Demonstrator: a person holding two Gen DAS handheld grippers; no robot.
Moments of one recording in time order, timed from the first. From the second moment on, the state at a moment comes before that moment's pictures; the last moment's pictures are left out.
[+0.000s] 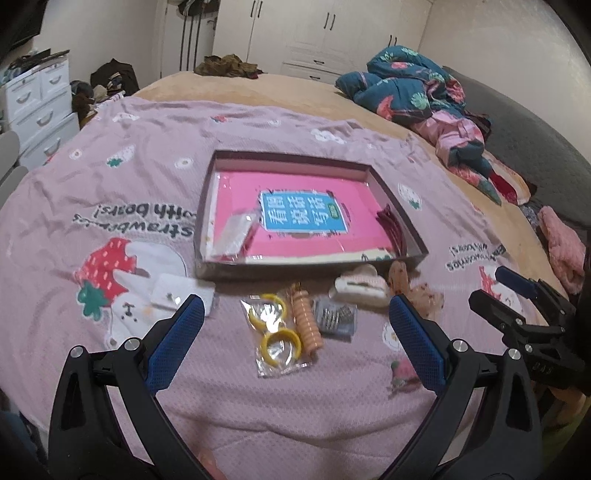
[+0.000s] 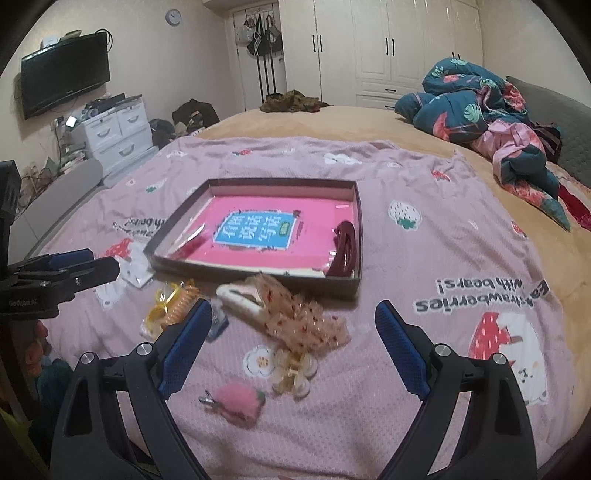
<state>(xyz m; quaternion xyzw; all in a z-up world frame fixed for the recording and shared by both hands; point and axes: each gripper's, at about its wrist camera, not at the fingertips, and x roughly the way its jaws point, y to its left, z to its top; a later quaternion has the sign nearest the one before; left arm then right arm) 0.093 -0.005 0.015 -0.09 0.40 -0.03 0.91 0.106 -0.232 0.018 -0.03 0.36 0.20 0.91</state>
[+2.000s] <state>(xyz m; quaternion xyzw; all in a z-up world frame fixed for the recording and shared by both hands) 0.104 -0.027 -0.030 -0.09 0.46 -0.07 0.88 0.152 -0.231 -0.039 -0.05 0.40 0.22 0.89</state>
